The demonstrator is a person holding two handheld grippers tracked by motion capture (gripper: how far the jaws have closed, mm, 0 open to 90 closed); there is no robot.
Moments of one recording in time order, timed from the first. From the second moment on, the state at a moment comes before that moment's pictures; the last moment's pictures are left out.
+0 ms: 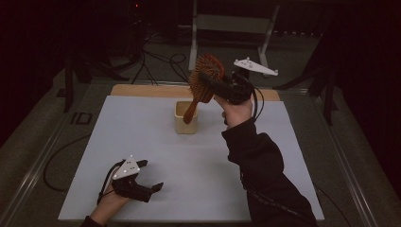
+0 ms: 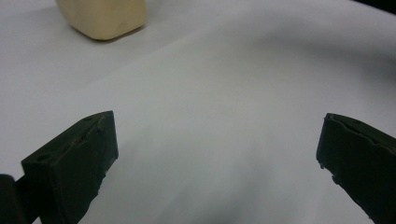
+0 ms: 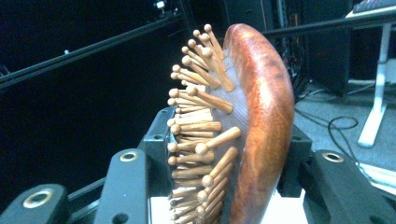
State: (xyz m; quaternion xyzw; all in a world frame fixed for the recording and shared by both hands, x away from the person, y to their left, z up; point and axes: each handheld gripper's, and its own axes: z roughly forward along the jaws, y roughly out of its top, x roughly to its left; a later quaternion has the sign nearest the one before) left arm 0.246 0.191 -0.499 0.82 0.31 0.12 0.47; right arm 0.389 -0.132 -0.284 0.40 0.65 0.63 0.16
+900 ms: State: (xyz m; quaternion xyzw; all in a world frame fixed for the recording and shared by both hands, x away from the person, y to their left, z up) left arm 0.243 0.198 -0.497 0.80 0.30 0.14 0.51; right arm 0.463 -0.093 -0.337 0.44 0.65 0.59 0.18
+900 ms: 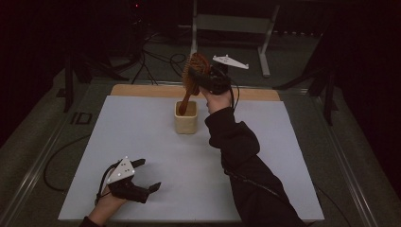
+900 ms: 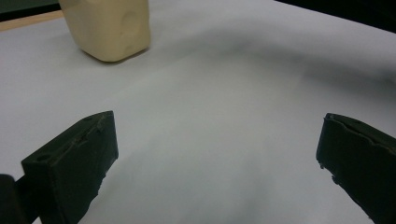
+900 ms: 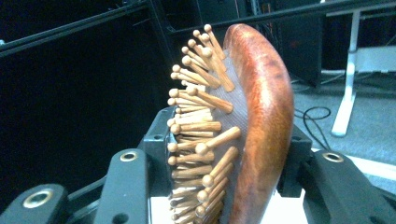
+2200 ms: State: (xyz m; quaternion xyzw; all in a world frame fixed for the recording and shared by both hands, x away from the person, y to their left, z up) left arm 0.243 0.197 -0.498 0.80 0.29 0.13 0.51; right arm 0.479 -0.095 -0.409 0.46 0.66 0.58 0.13
